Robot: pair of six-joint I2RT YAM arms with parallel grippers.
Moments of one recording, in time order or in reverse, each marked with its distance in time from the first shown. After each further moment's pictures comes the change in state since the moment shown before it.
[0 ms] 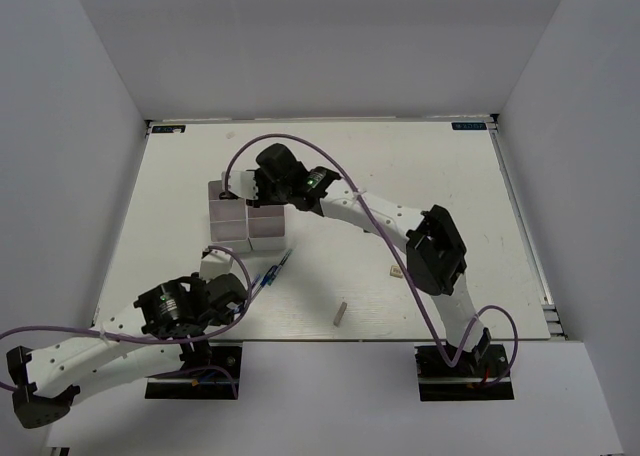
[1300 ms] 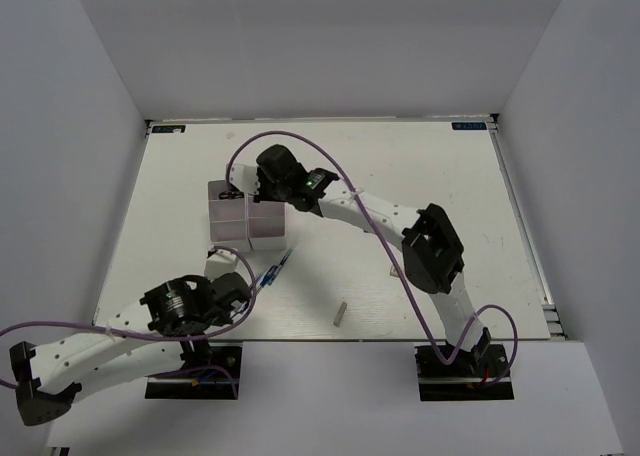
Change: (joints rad) left arm 0.000 0.021 -0.002 0.015 0.025 0.014; right arm -0.001 0.037 -0.009 0.055 0.109 0.068
